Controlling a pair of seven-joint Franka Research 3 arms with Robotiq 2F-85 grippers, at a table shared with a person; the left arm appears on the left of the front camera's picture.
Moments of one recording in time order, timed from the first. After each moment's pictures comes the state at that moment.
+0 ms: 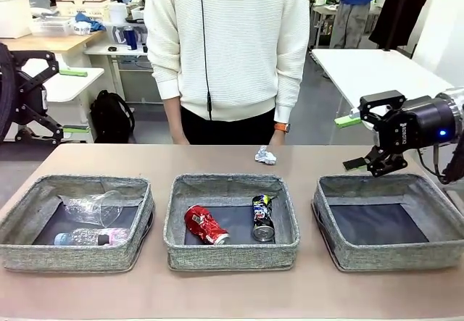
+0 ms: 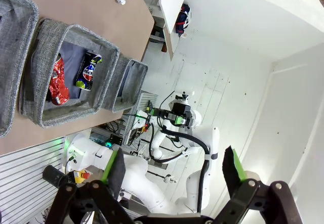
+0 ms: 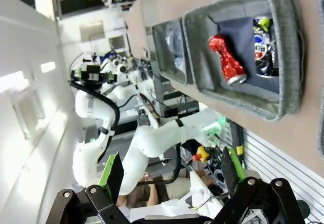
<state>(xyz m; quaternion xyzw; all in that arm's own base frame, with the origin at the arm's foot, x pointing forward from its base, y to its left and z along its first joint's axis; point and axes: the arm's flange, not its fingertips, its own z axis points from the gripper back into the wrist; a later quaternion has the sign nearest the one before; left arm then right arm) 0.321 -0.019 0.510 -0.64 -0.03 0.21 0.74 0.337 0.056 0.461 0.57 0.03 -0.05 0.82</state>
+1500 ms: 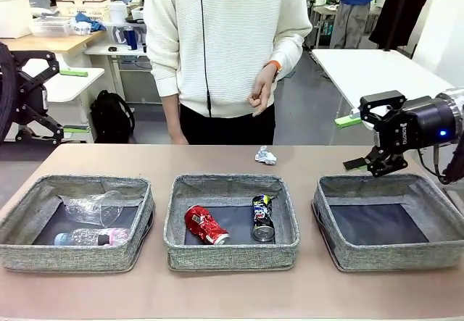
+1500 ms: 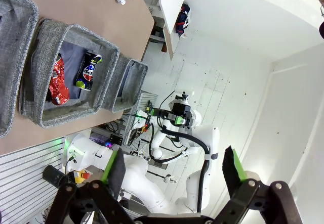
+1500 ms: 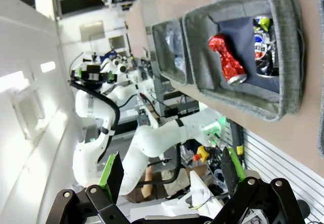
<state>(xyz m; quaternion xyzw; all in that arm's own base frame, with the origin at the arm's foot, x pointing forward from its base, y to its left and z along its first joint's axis) 0.321 -0.019 0.510 -0.64 -0.03 0.21 0.74 0.336 0.056 0.461 0.58 0.03 -0.05 0.82</state>
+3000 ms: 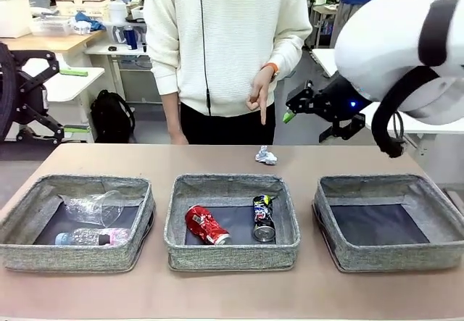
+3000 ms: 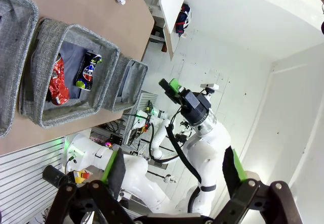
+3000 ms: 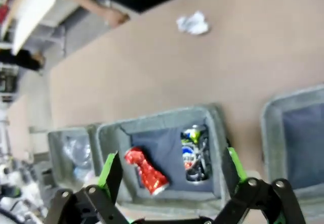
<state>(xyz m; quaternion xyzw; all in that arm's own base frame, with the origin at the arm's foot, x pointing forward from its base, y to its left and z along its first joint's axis) 0.322 -0.019 0.510 -0.64 -0.03 0.21 0.74 0.378 0.181 0.507 0.25 -0.20 -0.11 0.94</state>
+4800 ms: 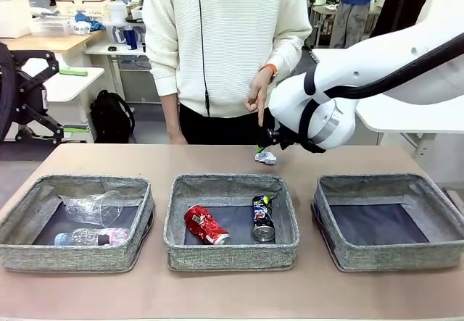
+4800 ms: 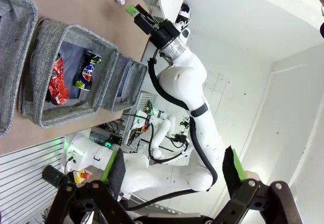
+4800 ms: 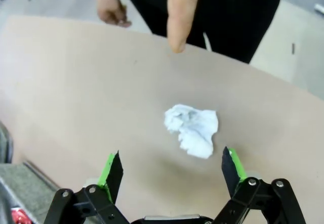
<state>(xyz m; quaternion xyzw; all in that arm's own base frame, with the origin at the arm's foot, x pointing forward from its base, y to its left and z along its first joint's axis) 0.322 -0.019 0.510 -0.64 -0.03 0.21 0.74 0.577 0.216 0.332 0.17 -0.27 0.18 0.93</state>
